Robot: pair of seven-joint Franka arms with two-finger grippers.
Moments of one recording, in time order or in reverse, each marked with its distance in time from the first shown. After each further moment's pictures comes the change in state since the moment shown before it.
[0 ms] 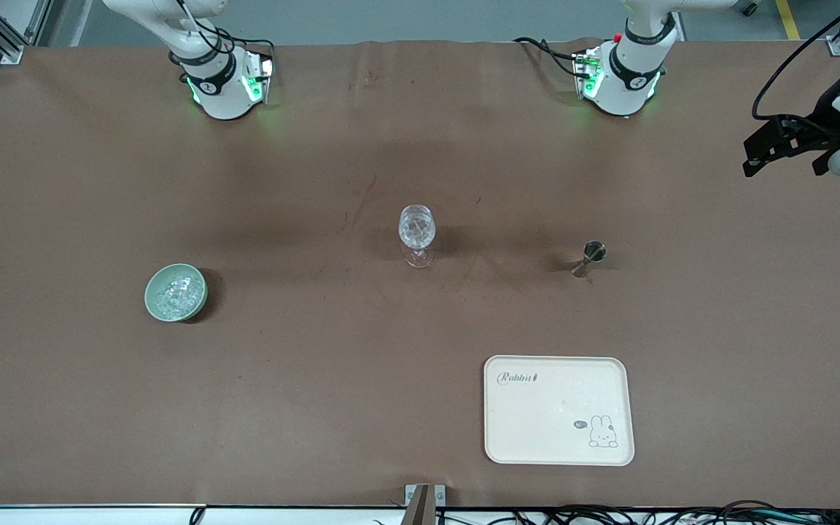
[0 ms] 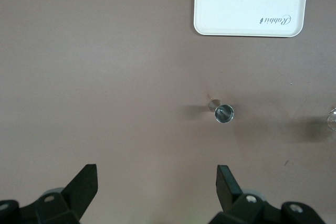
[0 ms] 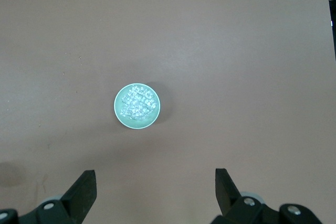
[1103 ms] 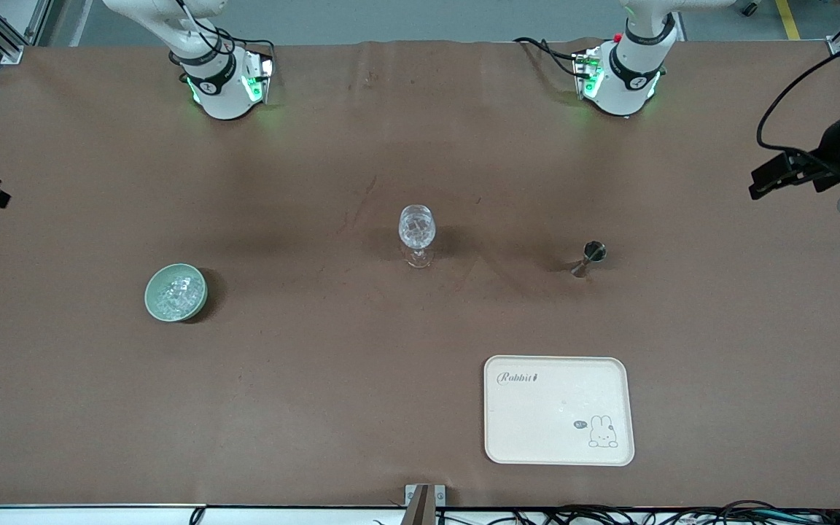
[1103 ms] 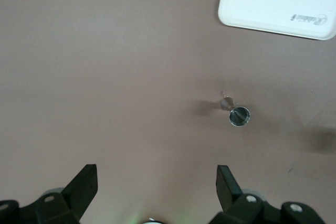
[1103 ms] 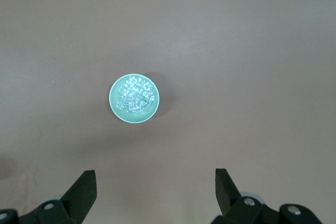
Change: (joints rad) left arm 0.080 0.103 0.005 0.003 -0.028 -0.019 -0.096; right arm -0.001 0.053 0.002 -0.073 0.000 0.046 -0.038
